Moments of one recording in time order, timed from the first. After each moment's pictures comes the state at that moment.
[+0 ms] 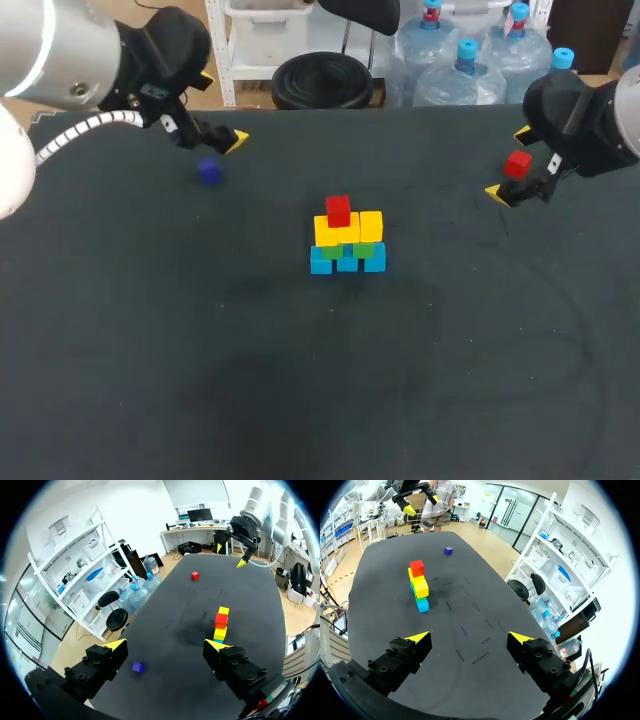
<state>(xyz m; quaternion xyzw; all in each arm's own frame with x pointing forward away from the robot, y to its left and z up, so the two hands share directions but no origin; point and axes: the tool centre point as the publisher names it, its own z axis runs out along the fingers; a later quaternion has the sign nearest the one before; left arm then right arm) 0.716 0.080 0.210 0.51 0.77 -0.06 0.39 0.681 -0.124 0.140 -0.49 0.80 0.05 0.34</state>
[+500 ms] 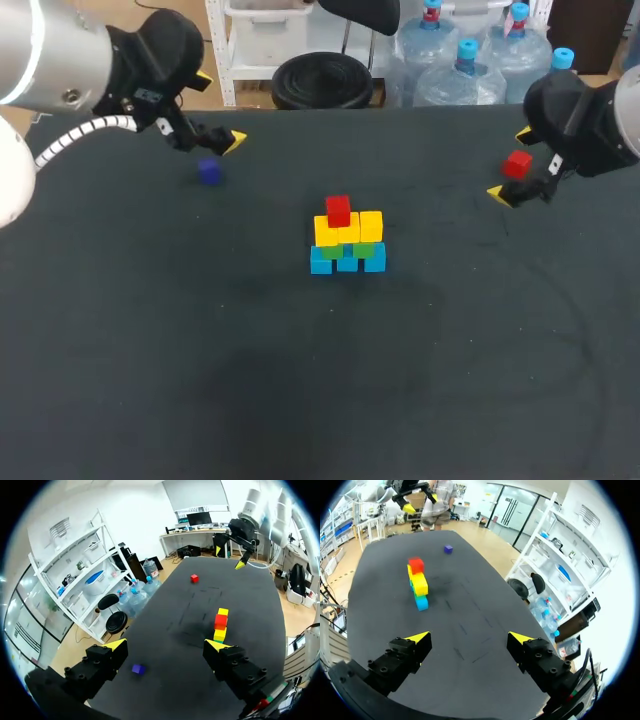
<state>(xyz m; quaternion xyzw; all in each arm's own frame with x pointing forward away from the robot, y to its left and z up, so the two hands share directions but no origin) 0.716 0.081 0.210 0.51 0.76 -0.07 0.40 0.685 -0.135 0.135 -0.49 0.81 0.04 0.33</state>
